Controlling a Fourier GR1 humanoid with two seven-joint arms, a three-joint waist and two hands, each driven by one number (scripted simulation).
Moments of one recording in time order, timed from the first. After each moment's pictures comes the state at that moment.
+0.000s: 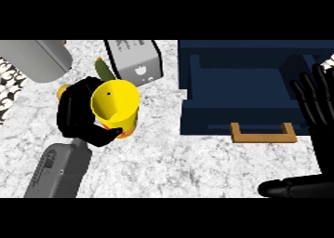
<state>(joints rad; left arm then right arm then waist) -0.35 0.08 0.00 -1.34 0.35 -0.08 -0.46 -0.08 -0.09 -0.07 -2.10 -0.16 0.13 0.19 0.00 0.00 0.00</state>
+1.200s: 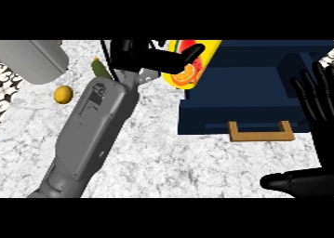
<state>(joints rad) -0.93 0.00 -0.07 -1.12 0.22 0.25 -0.16 -0.09 -0.10 -0.10 -2.04 -0.17 0.16 0.14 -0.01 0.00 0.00</state>
